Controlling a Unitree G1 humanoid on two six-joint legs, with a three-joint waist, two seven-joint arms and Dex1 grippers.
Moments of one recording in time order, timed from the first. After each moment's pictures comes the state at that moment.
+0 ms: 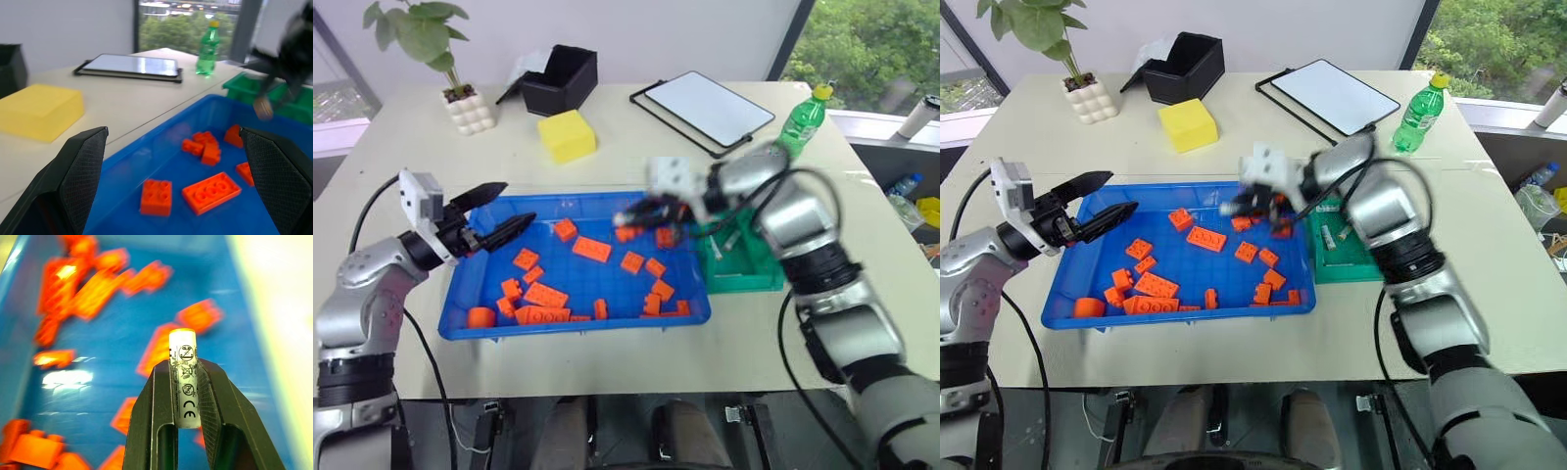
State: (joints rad) left arm -0.35 0.69 0.29 -0.02 -0.66 0.35 -1.01; right arm -0.99 -0.54 0.24 0.10 0.07 0.49 1.29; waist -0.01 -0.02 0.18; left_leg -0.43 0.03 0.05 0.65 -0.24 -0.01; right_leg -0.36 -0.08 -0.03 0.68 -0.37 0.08
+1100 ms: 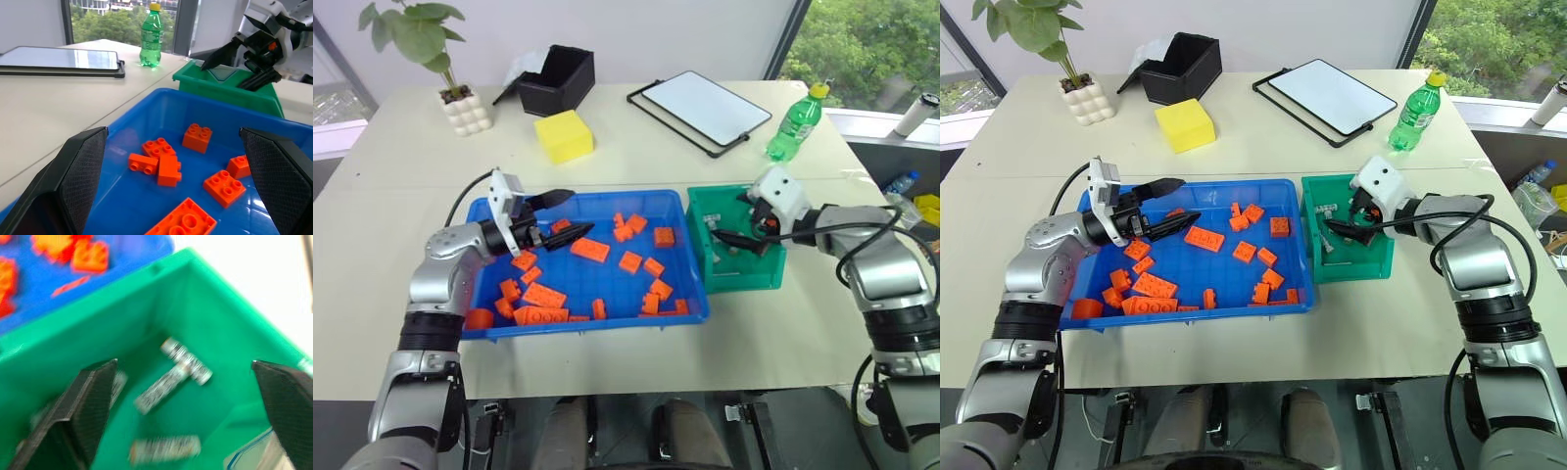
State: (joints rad) left arm -0.55 0.50 0.10 0.27 -0.47 0.16 -1.07; right arm -0.58 -0.70 0.02 0.04 0.11 0.50 0.83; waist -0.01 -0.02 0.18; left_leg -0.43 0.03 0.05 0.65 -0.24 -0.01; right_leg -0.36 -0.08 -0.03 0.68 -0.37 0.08
